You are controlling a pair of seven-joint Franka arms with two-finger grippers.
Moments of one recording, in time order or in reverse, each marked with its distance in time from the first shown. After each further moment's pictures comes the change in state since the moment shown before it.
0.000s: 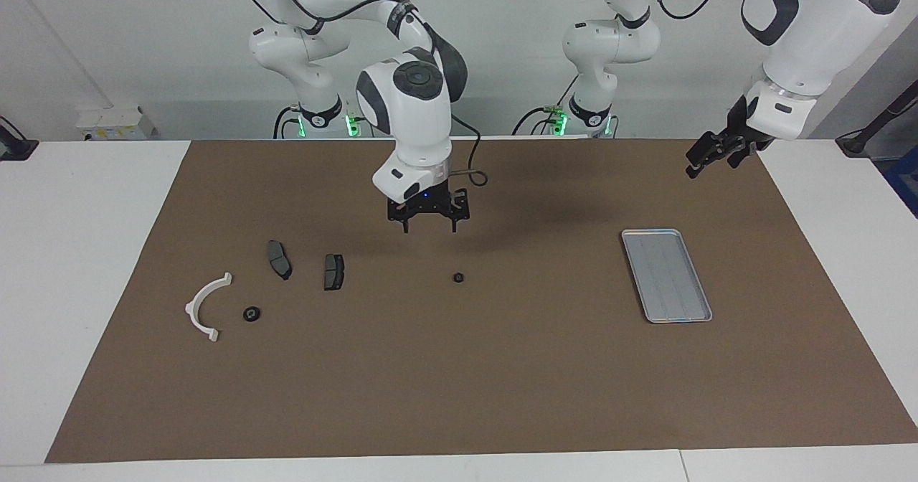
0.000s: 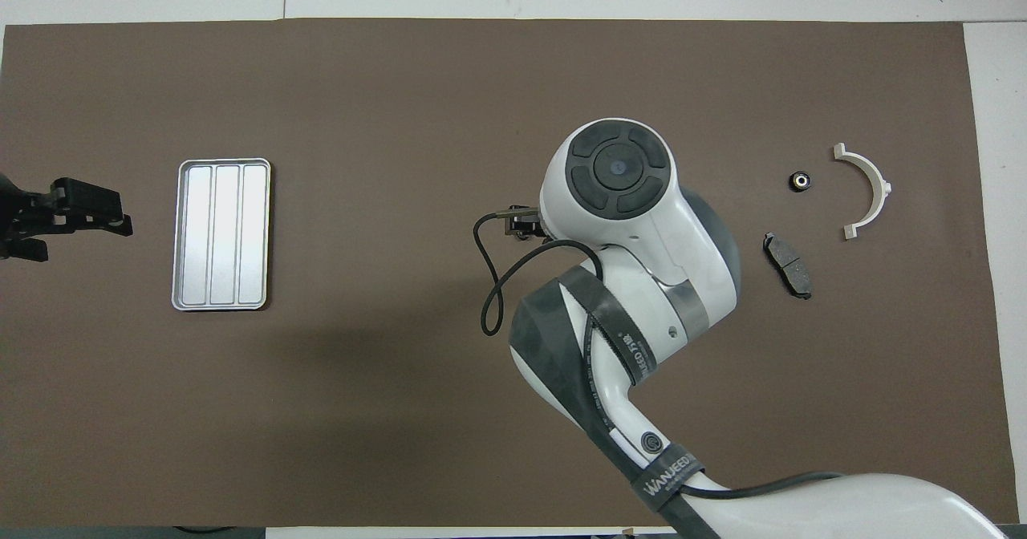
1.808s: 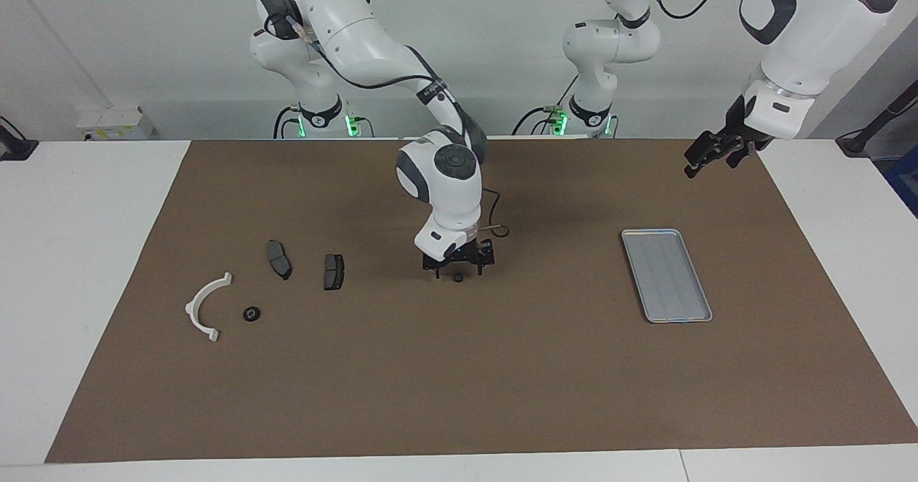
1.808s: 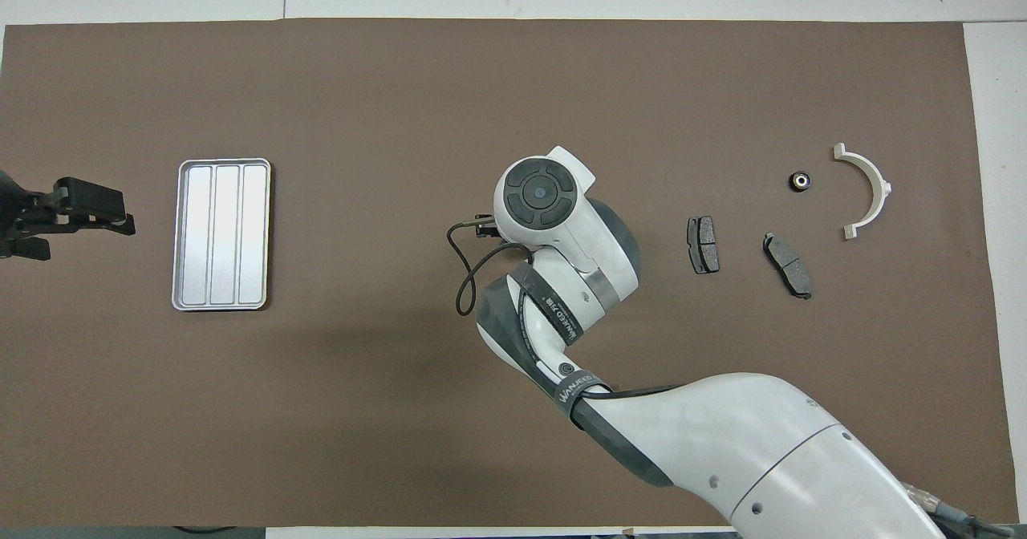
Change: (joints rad) left arm 0.000 -0.001 -0.006 0.002 0.000 0.001 0.000; right arm 0.038 0.268 -0.008 0.022 -0.045 0.272 0.002
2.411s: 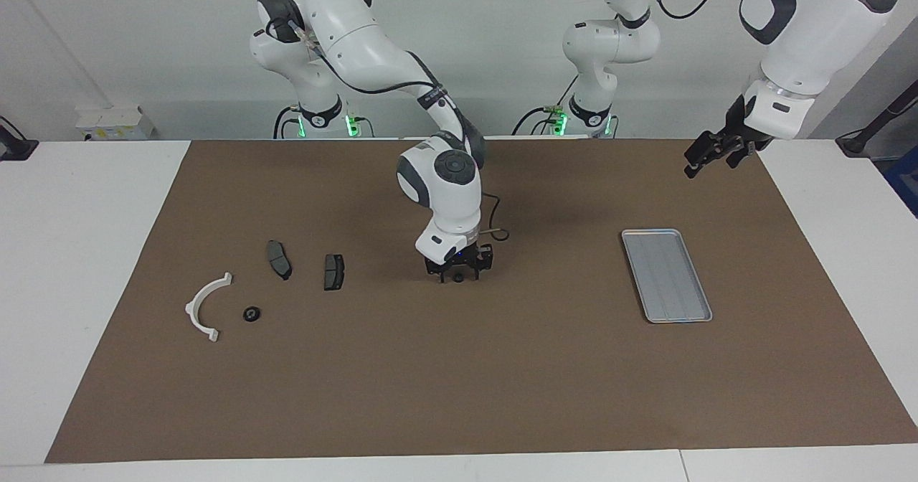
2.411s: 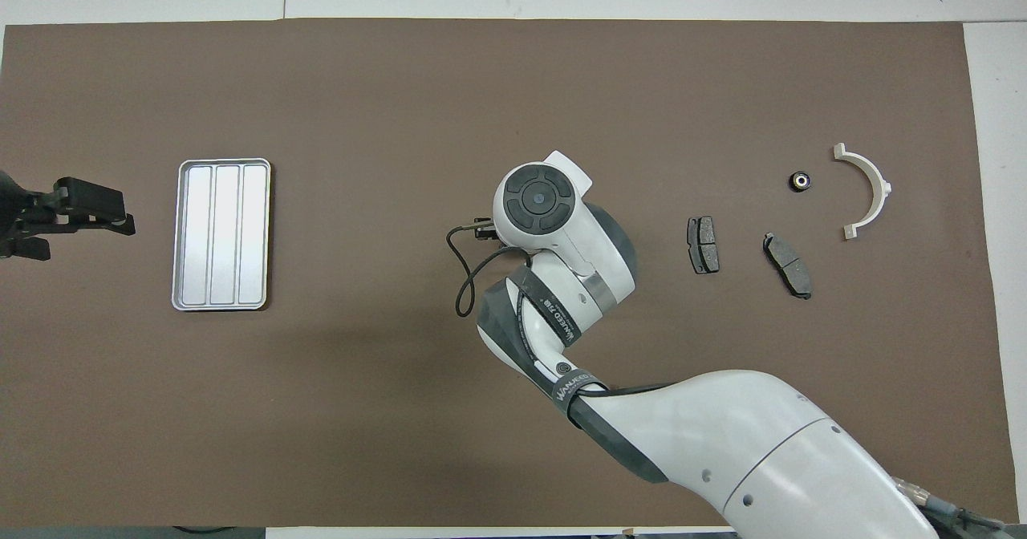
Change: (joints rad) left arm 0.000 0.000 0.000 0.000 0.000 0.000 0.000; right arm 0.001 0.014 0.002 -0.012 0.000 0.029 0.000
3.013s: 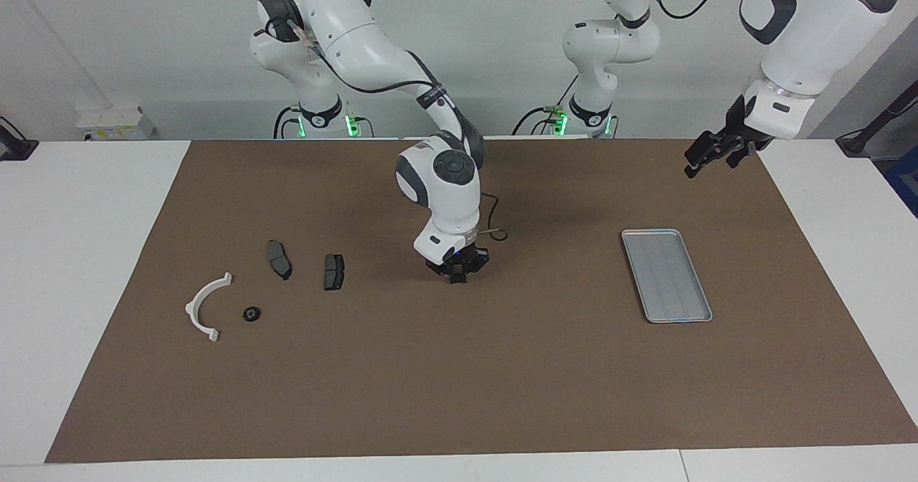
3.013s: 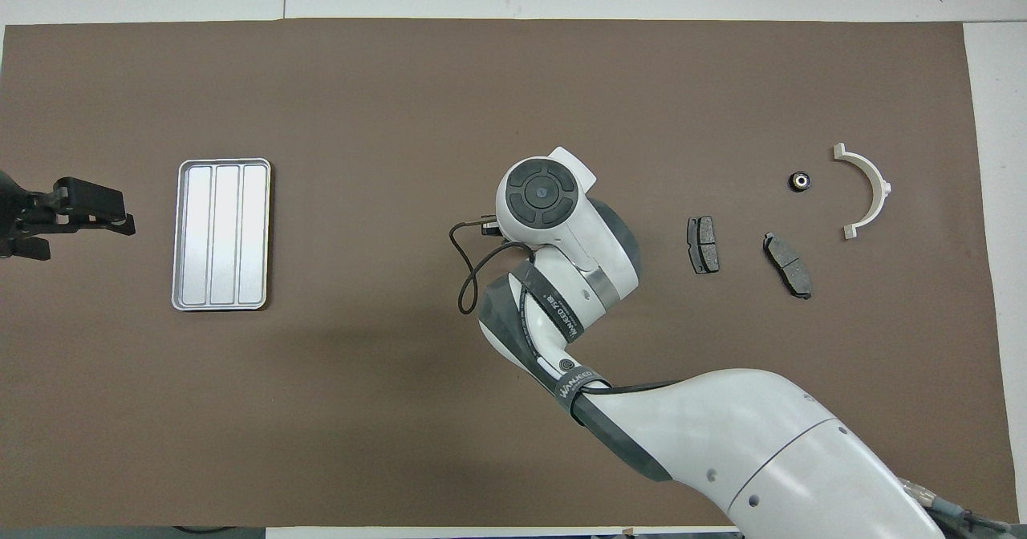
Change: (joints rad) left arm 0.000 0.000 0.000 0.000 0.000 0.000 0.000; right arm -0.007 -0.005 -0.007 0.020 -0.001 -0.032 -0.002
